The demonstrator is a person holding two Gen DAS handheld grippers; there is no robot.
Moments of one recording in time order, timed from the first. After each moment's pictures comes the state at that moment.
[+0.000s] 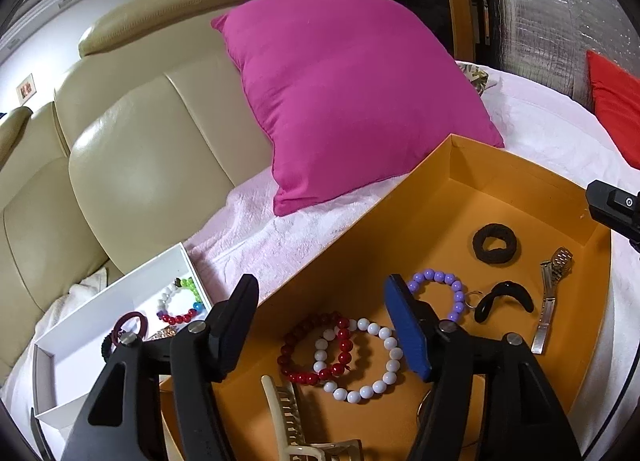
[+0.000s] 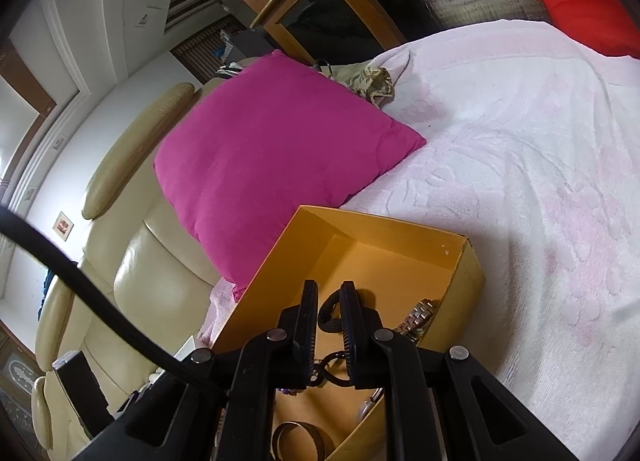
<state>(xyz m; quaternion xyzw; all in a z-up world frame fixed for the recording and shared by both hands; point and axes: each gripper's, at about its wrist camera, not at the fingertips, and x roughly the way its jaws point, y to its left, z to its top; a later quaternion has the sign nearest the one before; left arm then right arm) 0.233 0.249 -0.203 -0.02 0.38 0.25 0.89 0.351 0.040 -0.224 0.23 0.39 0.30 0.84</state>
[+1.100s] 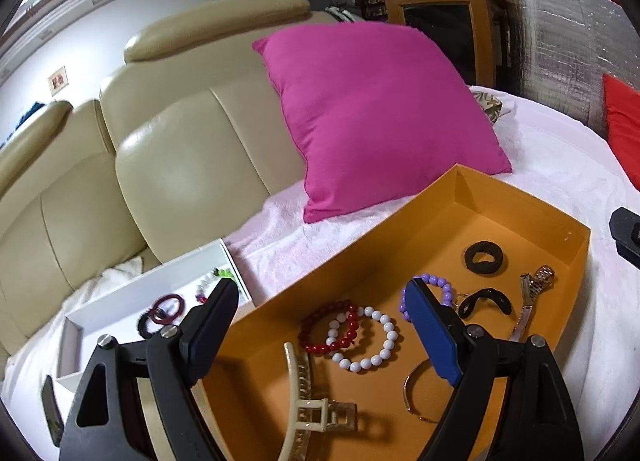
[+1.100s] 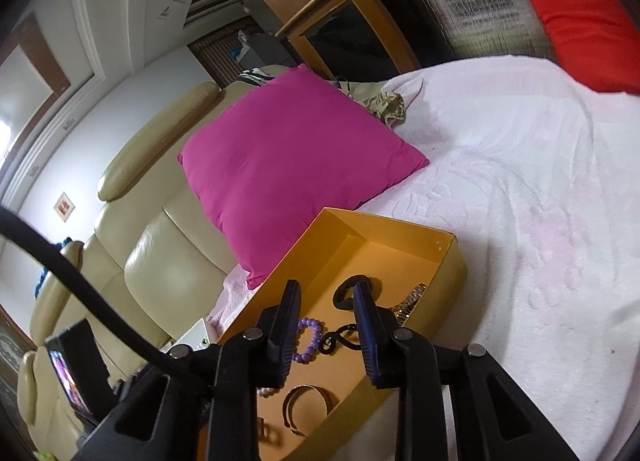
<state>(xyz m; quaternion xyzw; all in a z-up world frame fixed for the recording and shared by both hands) 0.198 0.225 -0.161 -0.02 0.35 0.31 0.88 0.298 0.023 -0.187 0.18 0.36 0.30 0.86</state>
